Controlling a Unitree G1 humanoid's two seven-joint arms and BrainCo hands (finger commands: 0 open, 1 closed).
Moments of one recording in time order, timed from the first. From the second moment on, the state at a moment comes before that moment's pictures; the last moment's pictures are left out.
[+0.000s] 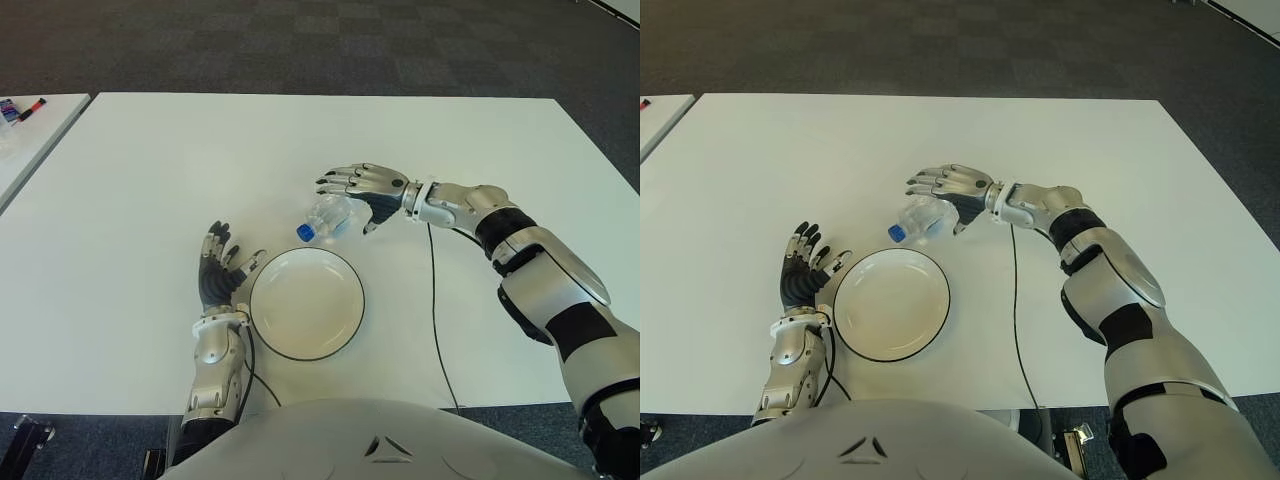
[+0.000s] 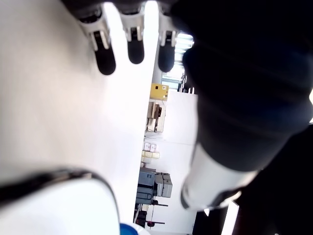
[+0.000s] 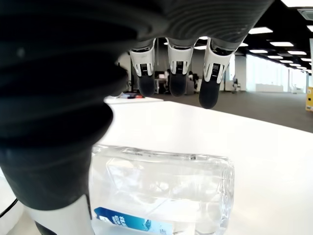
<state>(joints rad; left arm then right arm) 0.30 -0.07 0.01 0.13 -0.11 -0.29 0.19 -0.94 -0.45 0.80 1.08 -0.99 -0.89 -0.37</state>
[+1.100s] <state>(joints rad) 0.31 -0.07 -0.02 0.11 -0.10 -0.28 0.21 -0.90 -0.43 0.81 1.07 -0.99 -0.91 -0.34</state>
